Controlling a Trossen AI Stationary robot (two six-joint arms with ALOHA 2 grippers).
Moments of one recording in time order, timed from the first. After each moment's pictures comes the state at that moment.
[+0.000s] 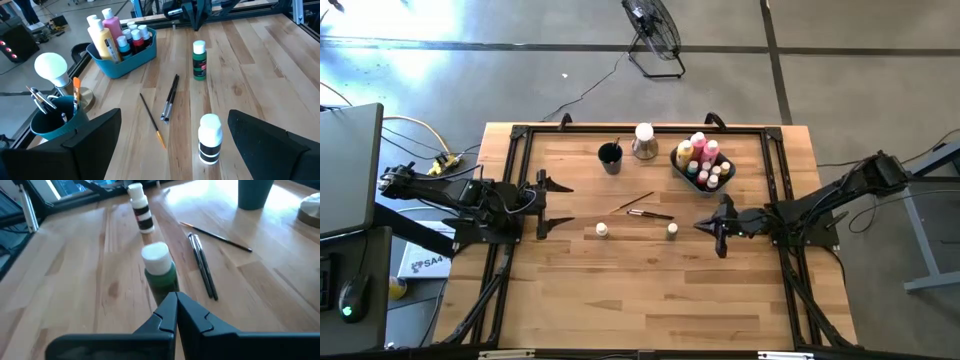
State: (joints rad) left arm -0.22 0.41 0.44 -0.34 -0.37 0.04; right arm 0.27 1.06 0.21 0.43 0.34 0.40
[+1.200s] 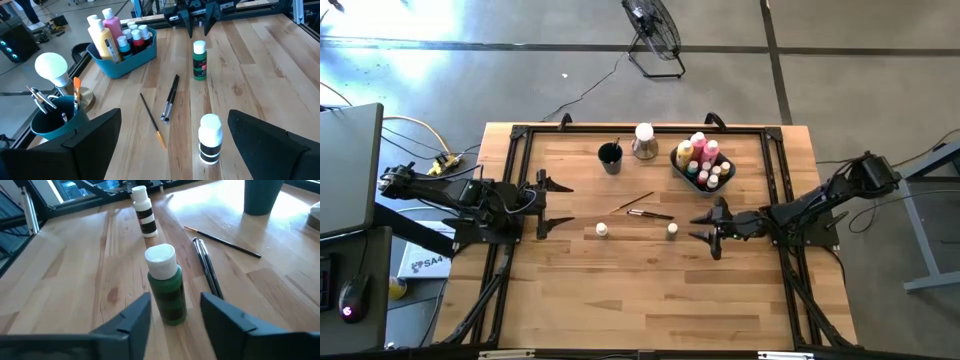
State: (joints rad) left arm -0.22 0.41 0.44 -0.34 -0.37 0.04; right arm 0.27 1.24 0.19 0.68 0.34 0.36
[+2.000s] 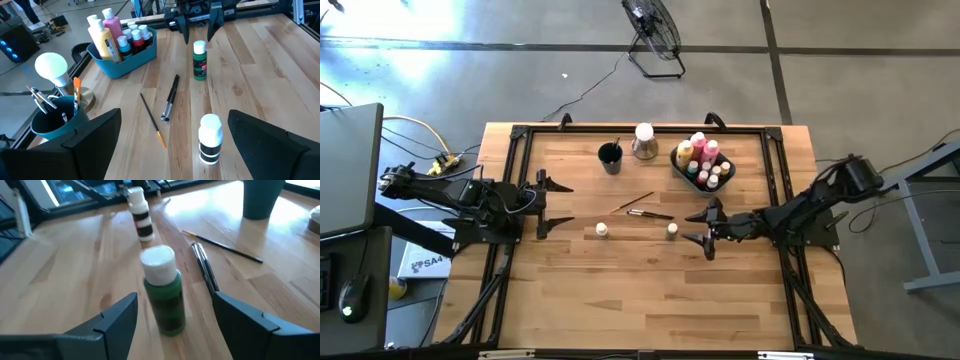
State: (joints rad) left arm -0.22 0.41 0.44 -0.34 -0.37 0.04; right arm 0.26 1.42 0.19 0.88 0.36 0.34
